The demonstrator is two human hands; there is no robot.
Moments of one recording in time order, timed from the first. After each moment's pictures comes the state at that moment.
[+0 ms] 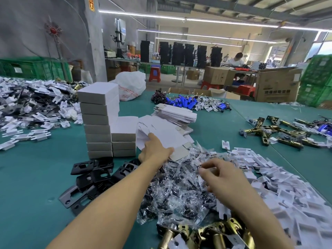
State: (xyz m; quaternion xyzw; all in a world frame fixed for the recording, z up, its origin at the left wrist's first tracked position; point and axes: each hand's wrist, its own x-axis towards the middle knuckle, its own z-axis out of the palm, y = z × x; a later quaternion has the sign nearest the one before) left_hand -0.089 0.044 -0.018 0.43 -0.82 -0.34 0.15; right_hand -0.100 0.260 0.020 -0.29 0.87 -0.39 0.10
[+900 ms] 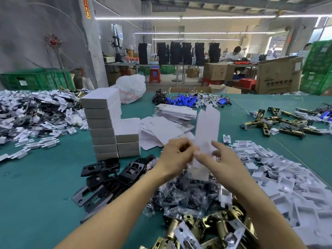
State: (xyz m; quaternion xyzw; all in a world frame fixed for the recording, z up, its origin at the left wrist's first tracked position) left_hand -0.048 0.104 0.005 0.07 -0.78 -0.57 0.26; right_hand -0.100 0.257 0.023 -0.25 0.82 -0.50 0.12
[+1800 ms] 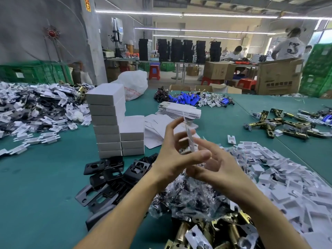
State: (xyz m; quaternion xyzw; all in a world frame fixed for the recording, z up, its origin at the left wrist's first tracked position) left_hand -0.014 0.096 0.015 0.00 -0.66 -0.71 0.25; right_hand -0.077 0.246 0.027 -0.40 0.67 -0.58 0.21
